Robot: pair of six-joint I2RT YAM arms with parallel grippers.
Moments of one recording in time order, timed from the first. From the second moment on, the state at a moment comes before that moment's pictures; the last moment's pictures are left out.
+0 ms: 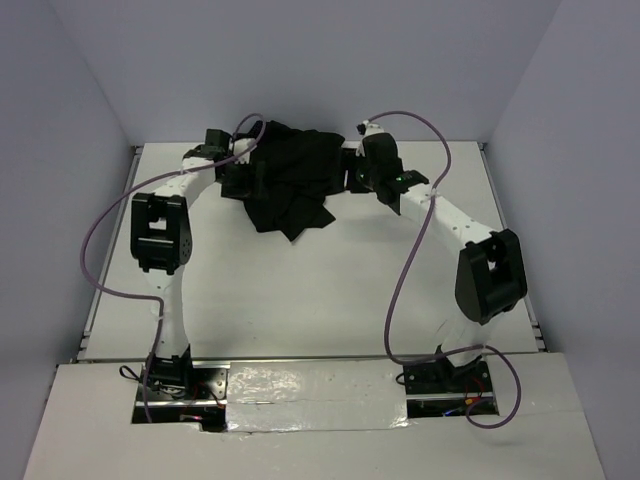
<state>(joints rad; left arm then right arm) -0.06 2.21 1.83 -0.63 0.43 -0.03 0.42 1.74 1.43 -0.22 -0.05 0.37</state>
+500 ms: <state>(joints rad) -0.23 2.20 1.70 -0.59 0.41 0.18 0.45 1.46 1.08 -0.23 0.00 0.38</state>
